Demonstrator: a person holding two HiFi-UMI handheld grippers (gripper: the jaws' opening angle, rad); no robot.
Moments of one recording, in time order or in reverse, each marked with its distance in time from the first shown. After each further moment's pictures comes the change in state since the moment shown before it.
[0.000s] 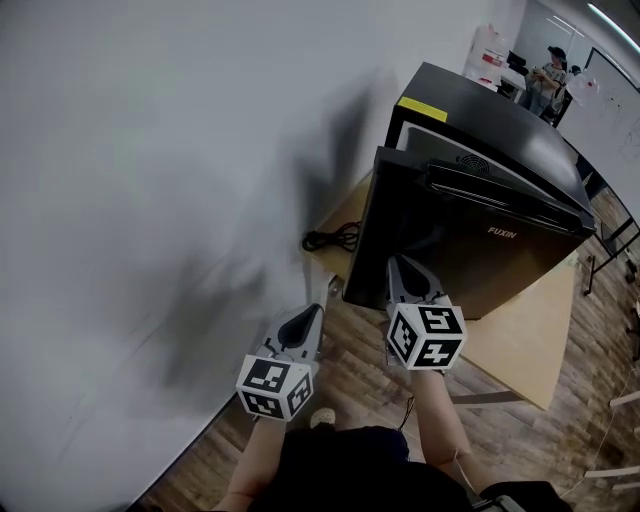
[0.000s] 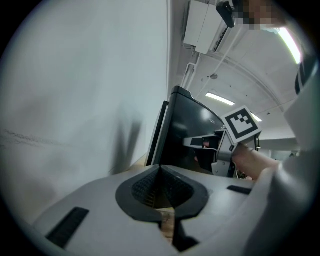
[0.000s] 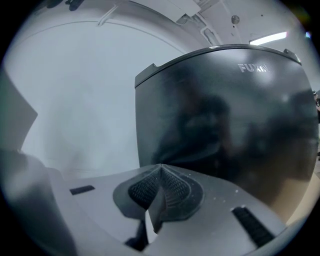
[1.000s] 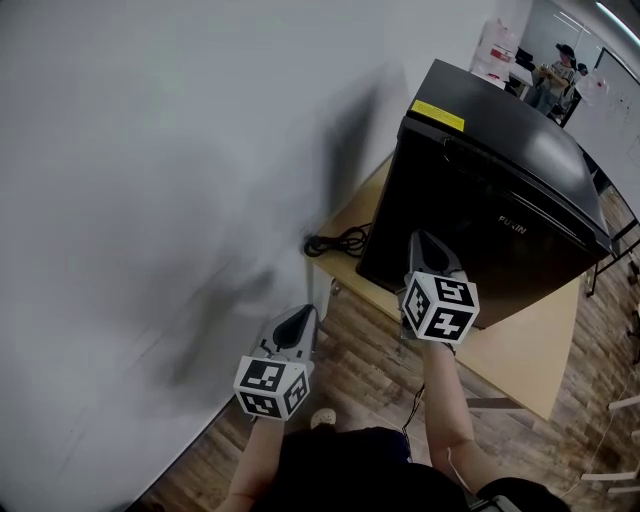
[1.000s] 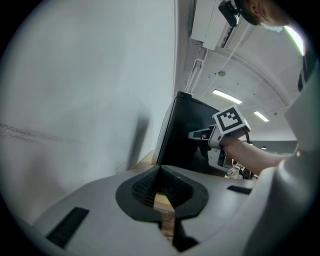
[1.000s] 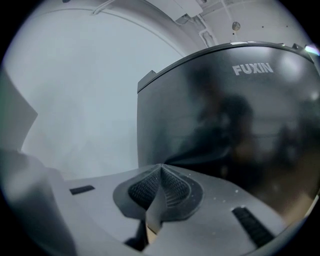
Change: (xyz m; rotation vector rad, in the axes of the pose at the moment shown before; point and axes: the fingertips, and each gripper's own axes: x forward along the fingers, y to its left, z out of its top) left arm 0.023 0.037 -0.008 -0.029 0.032 0.056; right arm 0.058 -0.059 0.020 -0.020 -0.007 -0.128
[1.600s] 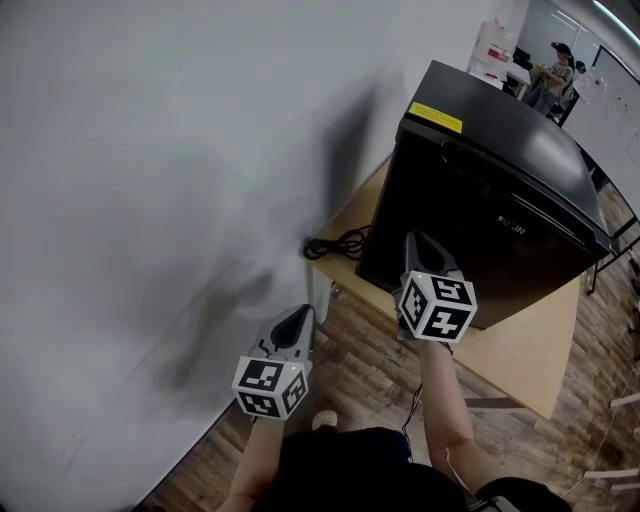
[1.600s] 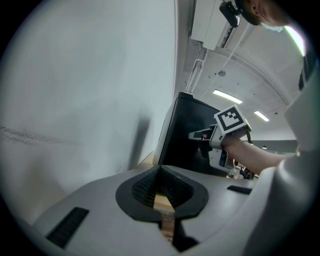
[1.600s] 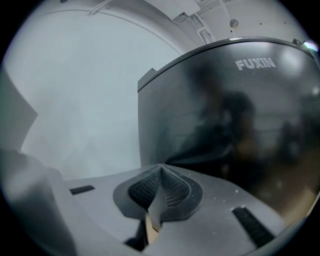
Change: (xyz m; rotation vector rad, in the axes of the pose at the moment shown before) left arm 0.002 0.006 0.005 0.005 -0.007 0.003; right arm 0.004 0.005 0.001 0.026 0.006 0.004
